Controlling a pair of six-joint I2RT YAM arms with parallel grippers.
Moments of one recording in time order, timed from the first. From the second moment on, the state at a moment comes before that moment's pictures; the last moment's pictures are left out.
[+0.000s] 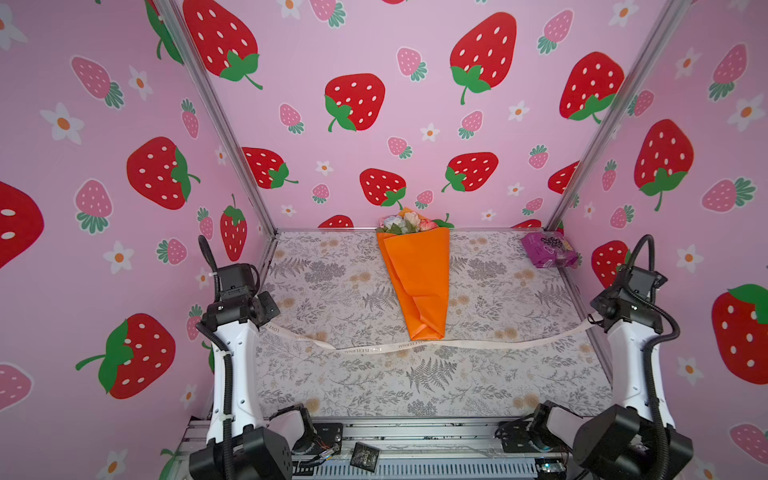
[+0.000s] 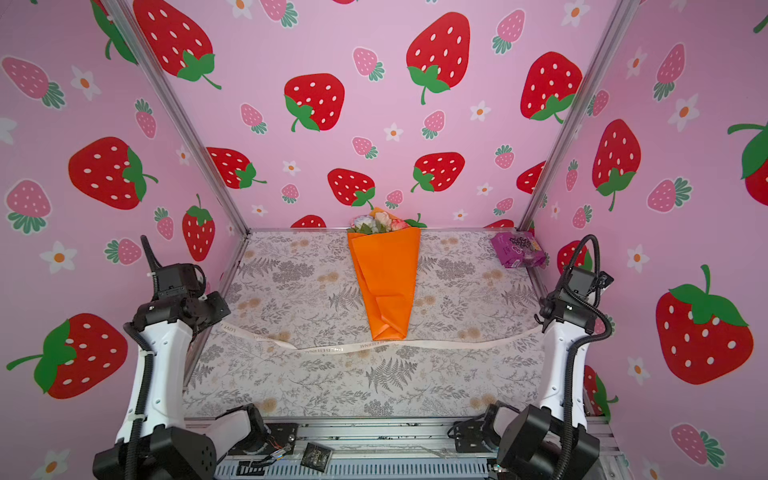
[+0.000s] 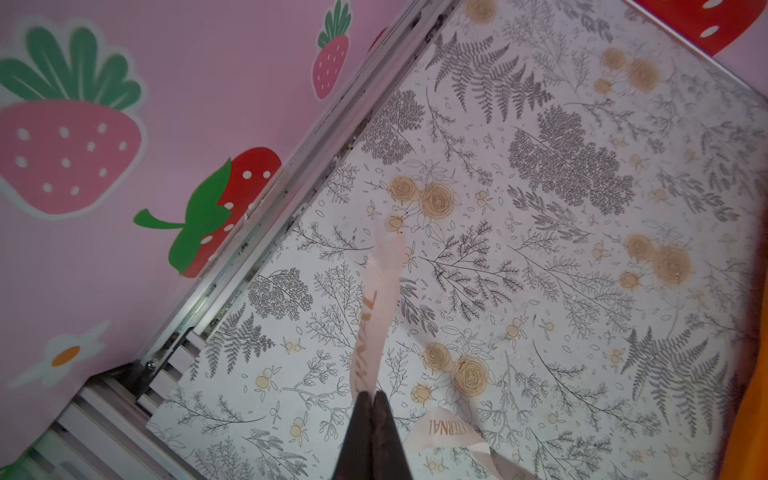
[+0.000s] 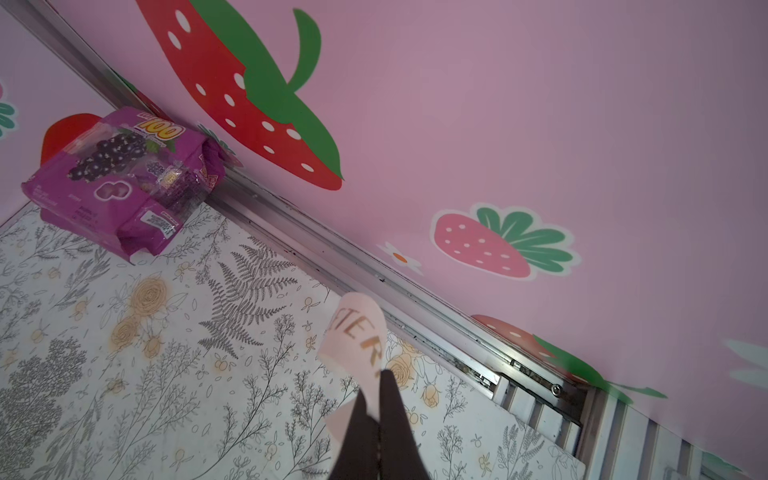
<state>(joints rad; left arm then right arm) 0.40 1.14 1.12 -0.99 -0.06 -0.26 -0.40 1.15 1.03 -0.65 0.36 0.35</state>
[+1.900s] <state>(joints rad) 0.34 1.46 1.35 -0.94 0.12 -0.31 -0.24 1.37 1.07 -0.52 -0.08 0.27</state>
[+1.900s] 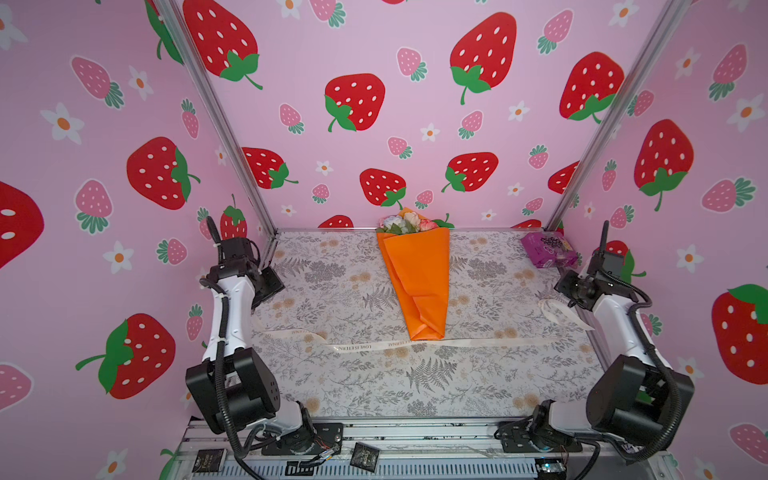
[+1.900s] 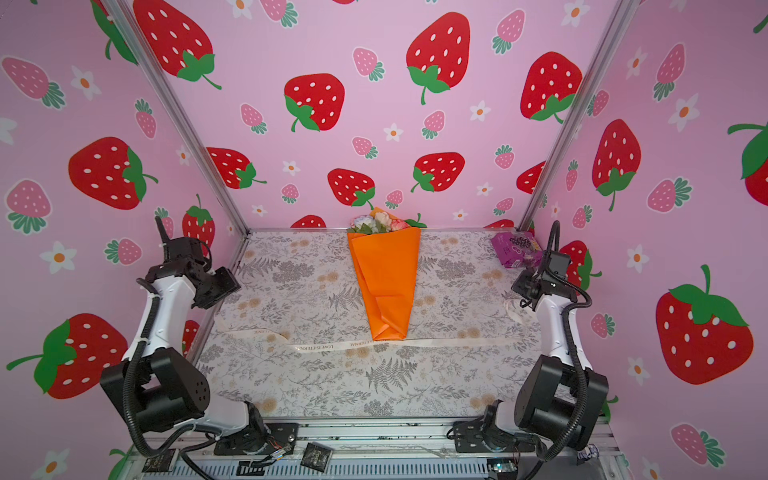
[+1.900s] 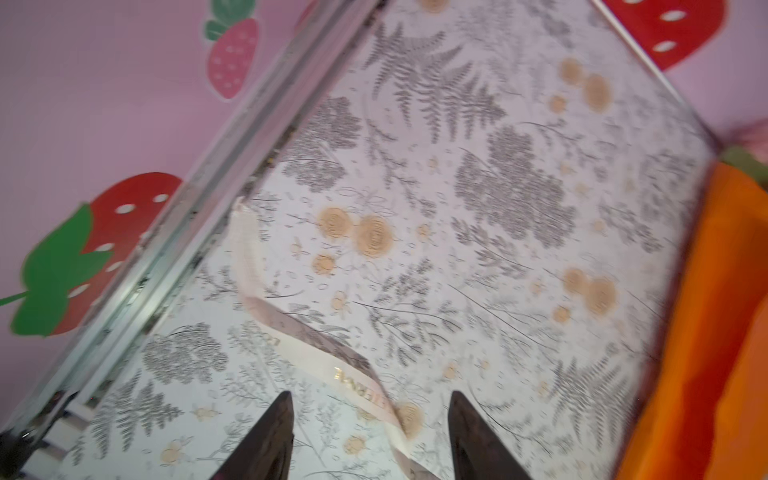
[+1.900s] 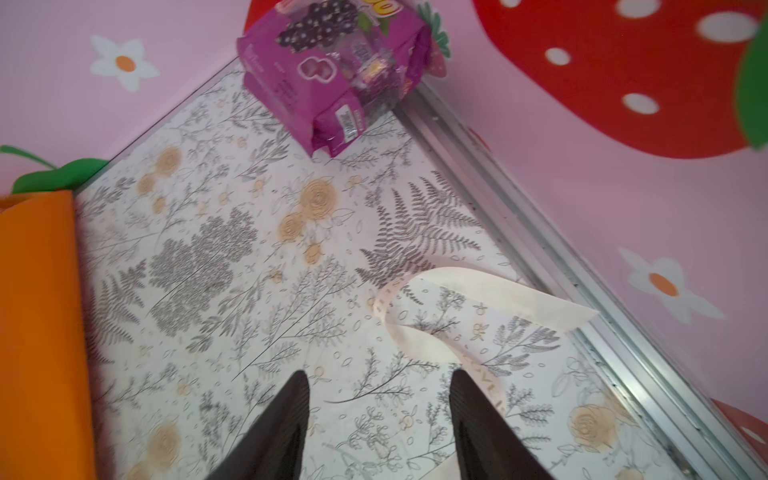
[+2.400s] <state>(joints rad) -0.14 1.52 1.08 -0.50 0.50 -0.60 0.09 1.40 0.85 -0.20 -0.48 0.38</state>
